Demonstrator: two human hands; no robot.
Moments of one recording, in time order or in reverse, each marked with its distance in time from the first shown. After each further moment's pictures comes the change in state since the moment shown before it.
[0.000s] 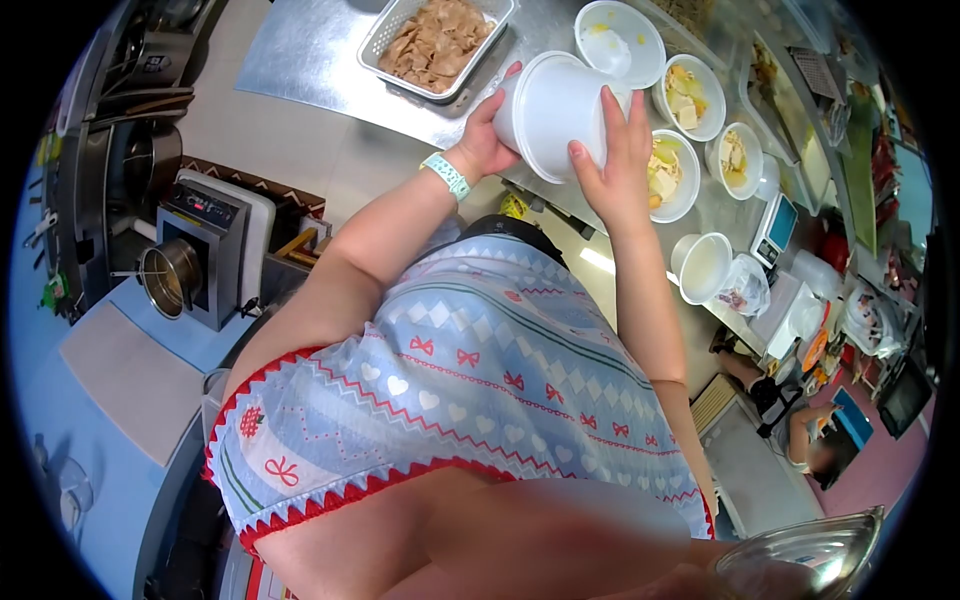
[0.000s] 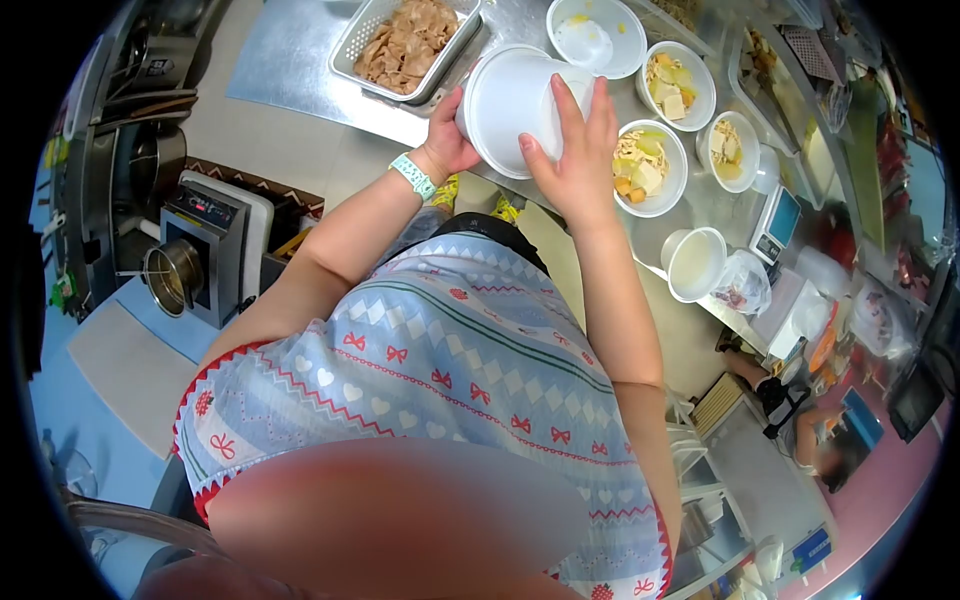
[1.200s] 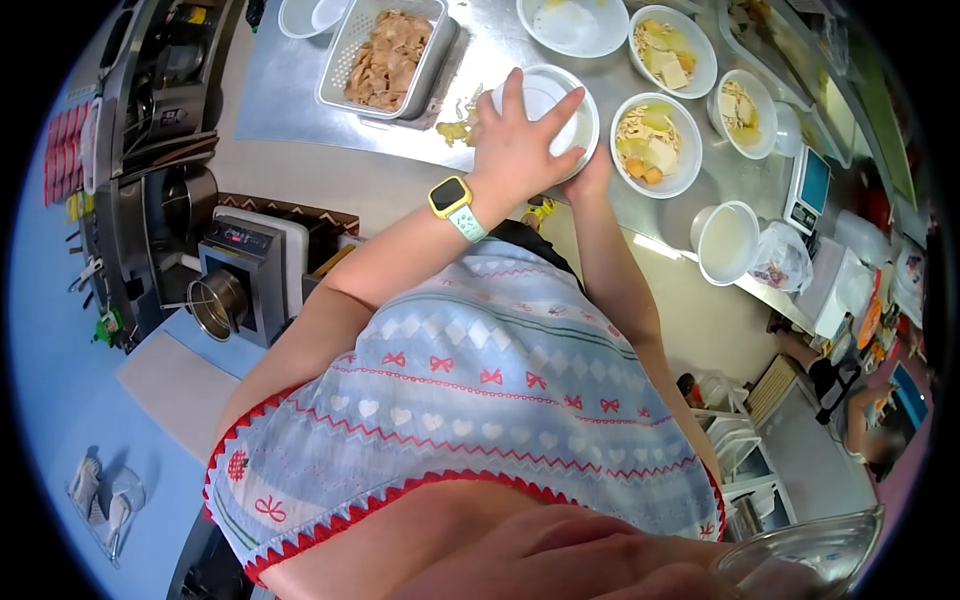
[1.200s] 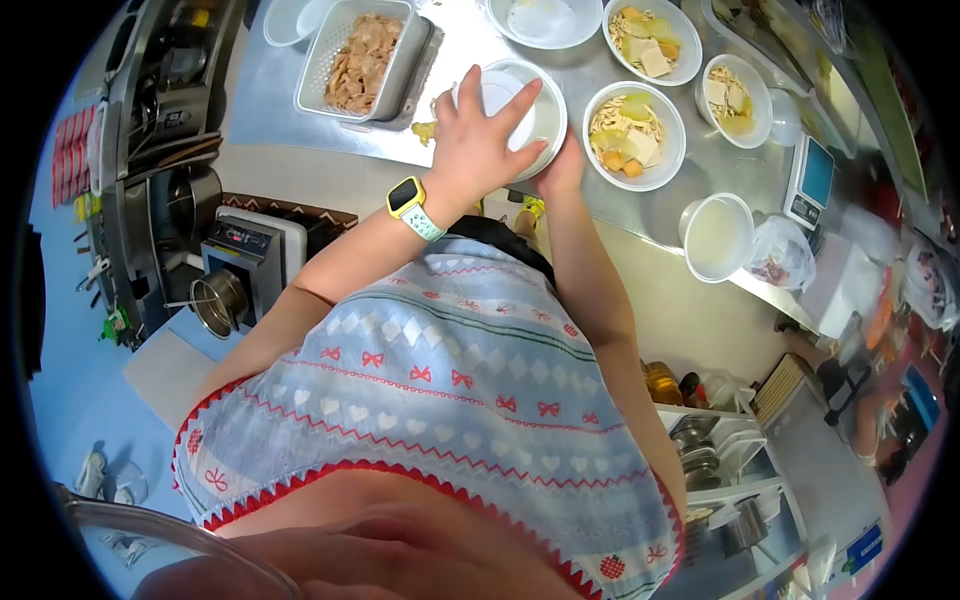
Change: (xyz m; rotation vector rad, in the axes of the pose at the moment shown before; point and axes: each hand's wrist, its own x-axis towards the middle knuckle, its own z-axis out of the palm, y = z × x) left_hand -0.001 -0.050 0.096 2.351 0.128 0.480; right_hand -0.053 0.107 0.091 1.767 0.339 0.902
